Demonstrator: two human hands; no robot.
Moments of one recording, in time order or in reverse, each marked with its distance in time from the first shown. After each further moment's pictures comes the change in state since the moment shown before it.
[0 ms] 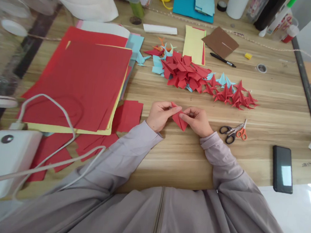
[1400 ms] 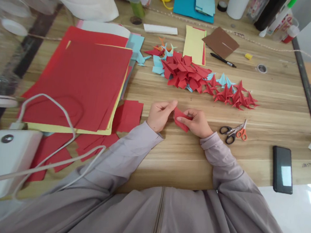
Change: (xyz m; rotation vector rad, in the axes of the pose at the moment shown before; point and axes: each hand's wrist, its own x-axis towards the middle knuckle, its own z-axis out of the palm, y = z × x) left_hand -0.002 0.003 0.003 -0.004 0.055 0.041; right_hand -0.002 0.001 -0.002 -0.188 -0.060 -0.027
